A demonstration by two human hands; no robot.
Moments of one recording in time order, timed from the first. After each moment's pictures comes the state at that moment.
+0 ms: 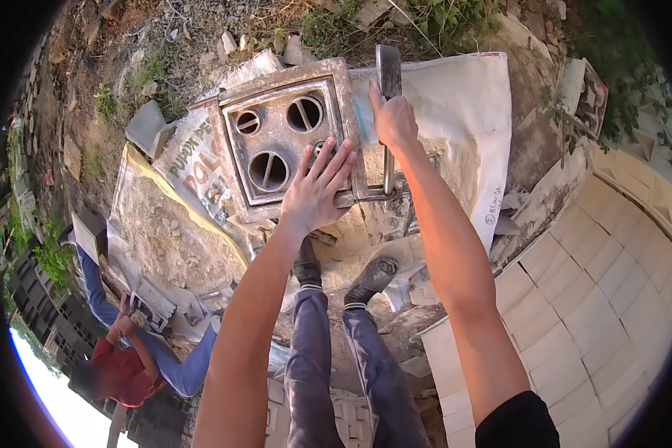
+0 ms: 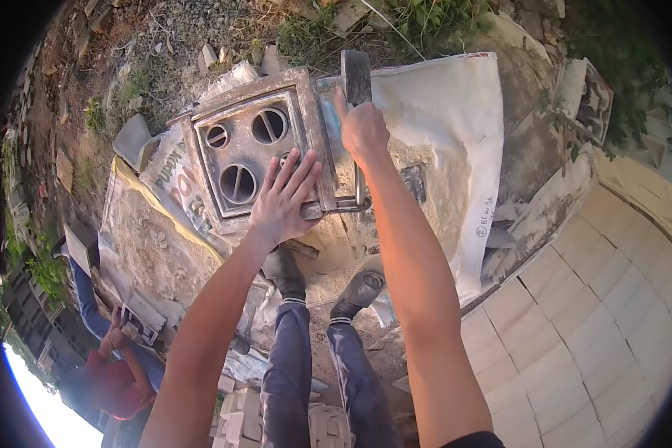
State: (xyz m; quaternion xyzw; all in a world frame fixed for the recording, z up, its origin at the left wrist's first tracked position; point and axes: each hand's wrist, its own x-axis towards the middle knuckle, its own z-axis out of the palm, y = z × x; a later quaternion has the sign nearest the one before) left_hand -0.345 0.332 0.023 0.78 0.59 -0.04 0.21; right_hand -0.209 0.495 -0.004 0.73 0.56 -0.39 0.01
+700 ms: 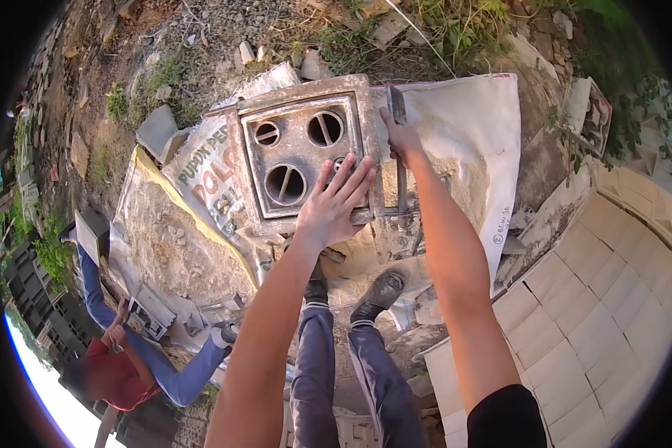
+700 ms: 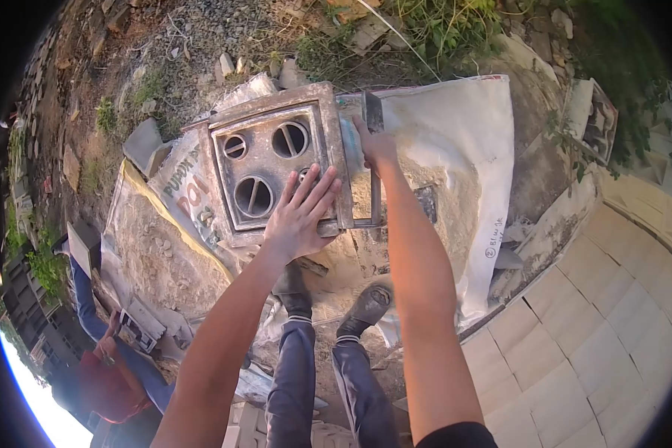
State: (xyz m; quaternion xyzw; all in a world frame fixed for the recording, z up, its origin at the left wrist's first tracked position) left_hand -0.349 0.332 0.021 0.78 0.59 -0.02 0.21; right_hand -0.204 0.500 -0.081 0.73 0.43 -0.54 0.01
